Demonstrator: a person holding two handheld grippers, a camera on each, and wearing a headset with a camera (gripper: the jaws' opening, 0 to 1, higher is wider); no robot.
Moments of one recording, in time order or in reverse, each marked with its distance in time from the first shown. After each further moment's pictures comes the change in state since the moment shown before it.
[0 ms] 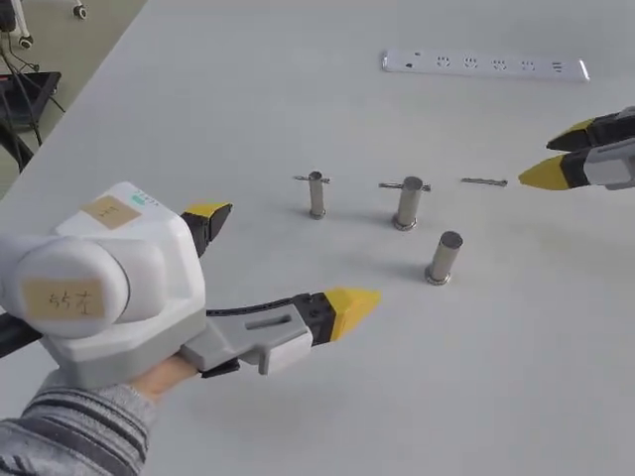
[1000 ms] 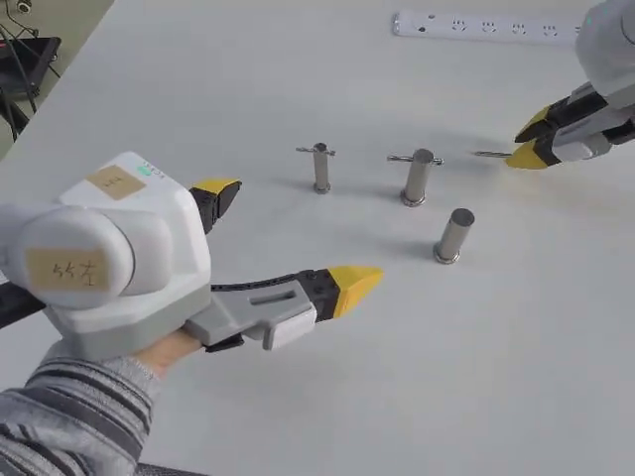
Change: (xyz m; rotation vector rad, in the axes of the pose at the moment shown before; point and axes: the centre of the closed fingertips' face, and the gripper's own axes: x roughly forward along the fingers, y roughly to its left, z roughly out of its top) left arm 0.008 0.000 -0.009 0.012 0.038 -0.007; right arm 0.047 0.002 -0.021 -0.254 0.206 0.082
